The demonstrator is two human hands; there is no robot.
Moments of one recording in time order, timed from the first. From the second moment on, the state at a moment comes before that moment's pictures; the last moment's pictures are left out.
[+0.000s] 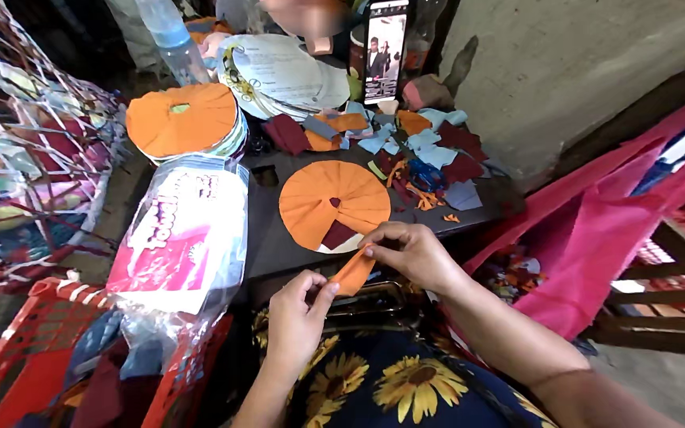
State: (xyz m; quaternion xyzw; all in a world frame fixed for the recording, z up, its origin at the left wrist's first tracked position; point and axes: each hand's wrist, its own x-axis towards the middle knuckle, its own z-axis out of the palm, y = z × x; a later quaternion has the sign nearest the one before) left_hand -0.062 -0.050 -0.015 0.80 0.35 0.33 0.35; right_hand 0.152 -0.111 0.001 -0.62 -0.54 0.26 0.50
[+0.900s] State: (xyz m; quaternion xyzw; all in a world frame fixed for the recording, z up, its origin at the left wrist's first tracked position) left_hand -0.038 -0.010 0.000 0.82 0.47 0.28 0.15; right_hand 0.169 -0.023 0.020 -0.69 -0.63 0.18 0.30
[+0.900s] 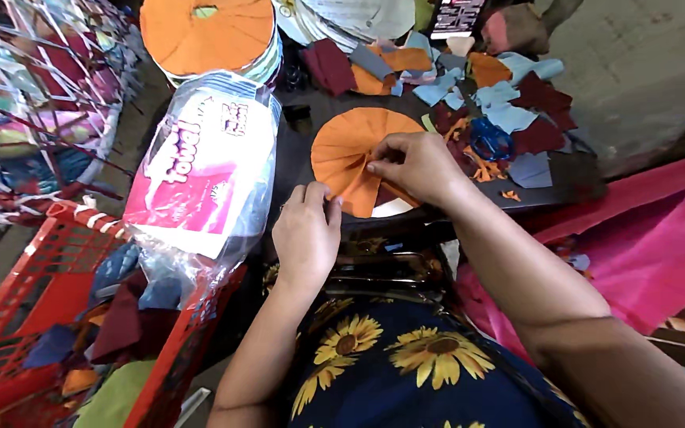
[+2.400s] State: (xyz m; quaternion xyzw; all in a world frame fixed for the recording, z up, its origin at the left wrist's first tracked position) left_hand 0.023 0.009 -0.008 0.92 0.37 0.09 0.08; right_hand 0.343 0.088 0.031 -0.81 -0.43 -0.06 0.39
